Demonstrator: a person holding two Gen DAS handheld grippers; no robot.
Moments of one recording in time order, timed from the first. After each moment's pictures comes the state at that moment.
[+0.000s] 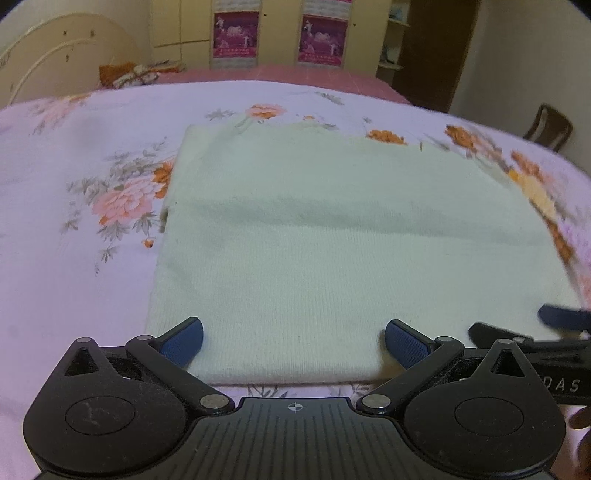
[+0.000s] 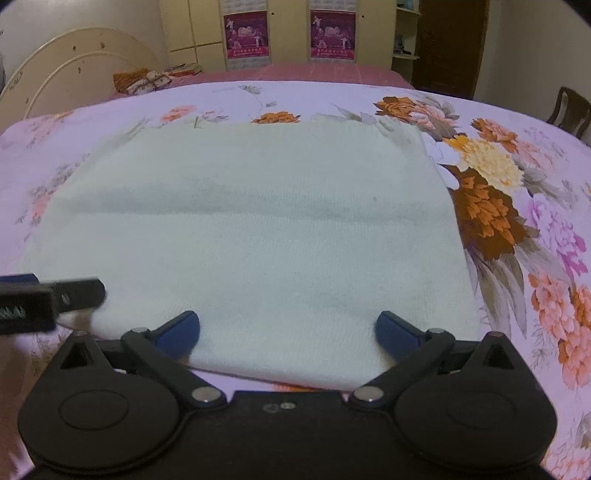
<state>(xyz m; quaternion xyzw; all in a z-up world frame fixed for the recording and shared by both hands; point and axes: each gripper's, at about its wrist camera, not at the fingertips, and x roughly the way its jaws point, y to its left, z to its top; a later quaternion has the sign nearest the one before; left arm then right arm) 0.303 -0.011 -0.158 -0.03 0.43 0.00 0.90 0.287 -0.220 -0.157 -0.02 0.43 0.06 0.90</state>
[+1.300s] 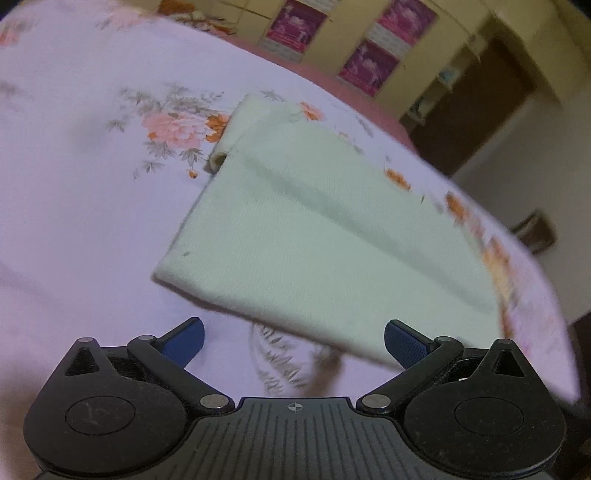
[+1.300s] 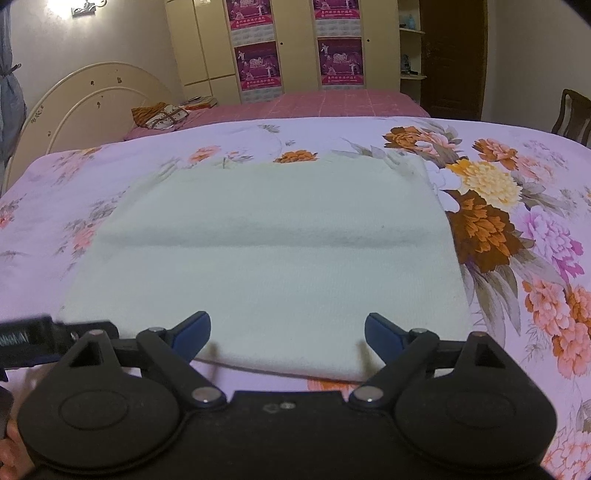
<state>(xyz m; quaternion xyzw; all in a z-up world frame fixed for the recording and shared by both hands) 0.259 0.044 -0.164 -0.28 0.41 0.00 0.87 0.263 -0.216 -0.128 0.02 0.39 0.08 0.92</state>
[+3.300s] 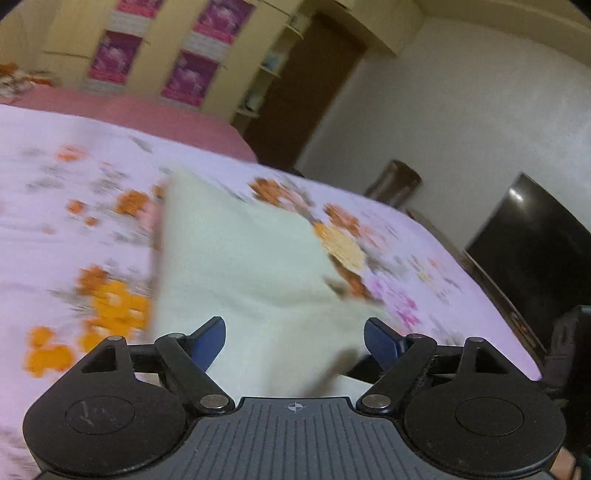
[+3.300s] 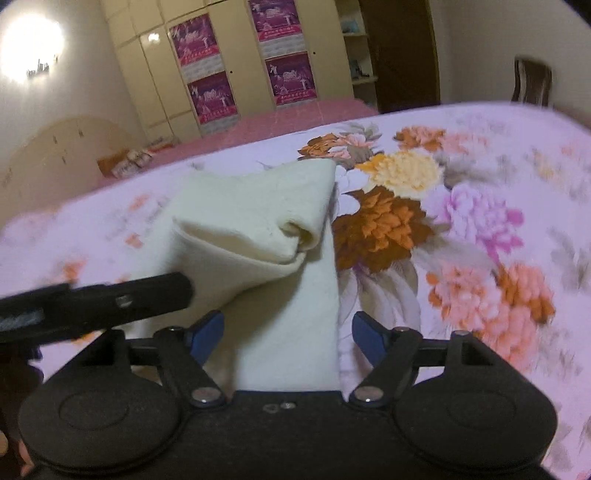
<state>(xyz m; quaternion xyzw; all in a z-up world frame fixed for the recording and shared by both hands) 0.321 -0.067 -0.133 -0.18 0.32 -0.23 0.90 0.254 -0.318 -0.122 0.12 0.36 0.05 0.92</state>
